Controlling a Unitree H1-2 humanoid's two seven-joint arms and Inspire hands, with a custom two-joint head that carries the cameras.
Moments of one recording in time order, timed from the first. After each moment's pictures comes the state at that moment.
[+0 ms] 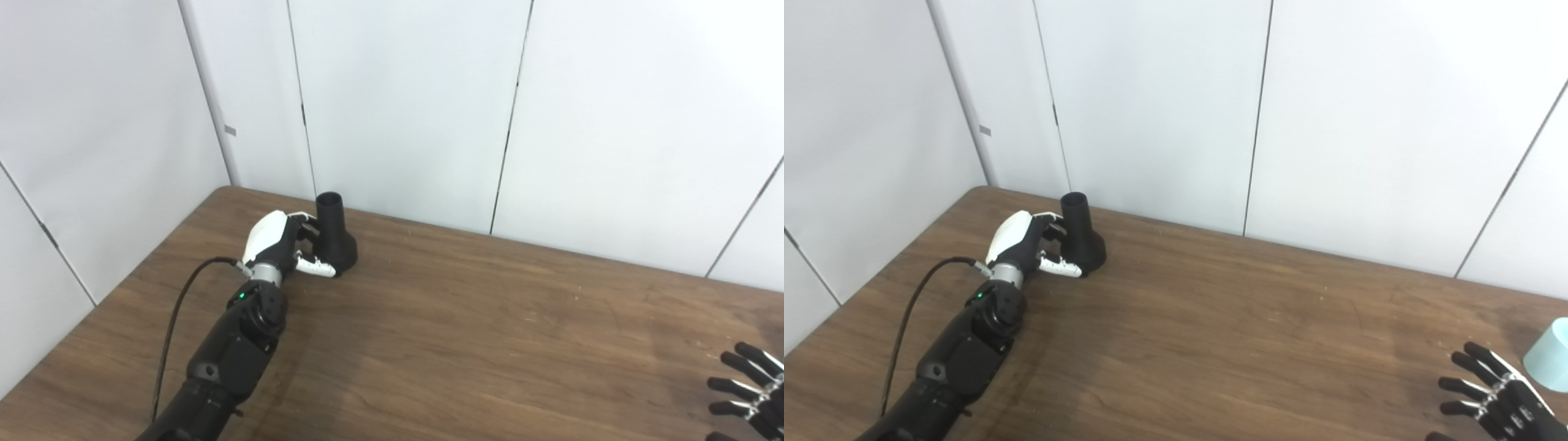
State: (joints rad) left arm -0.47 0.45 -0.04 0.39 0.51 0.29 0.15; right arm 0.00 -0.25 -0.15 -0.18 0.20 0.03 0.17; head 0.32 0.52
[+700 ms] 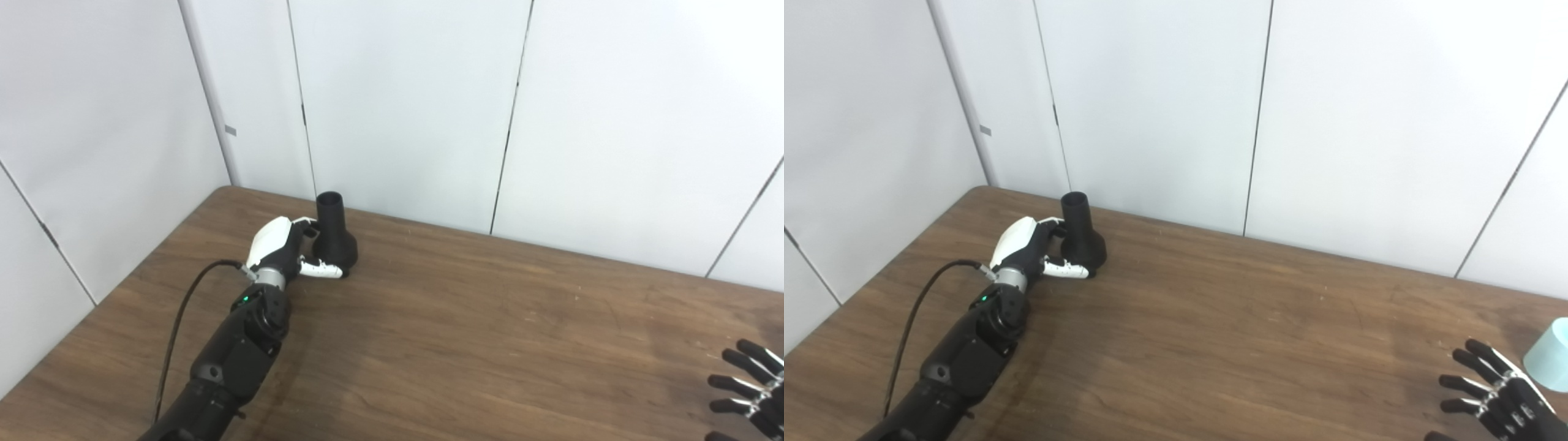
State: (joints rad) left arm -0.47 0.44 -0.06 0.41 0.51 0.30 0.15; right arm 0.00 -0.25 -0.15 -0.19 0.20 0.03 0.17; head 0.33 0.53
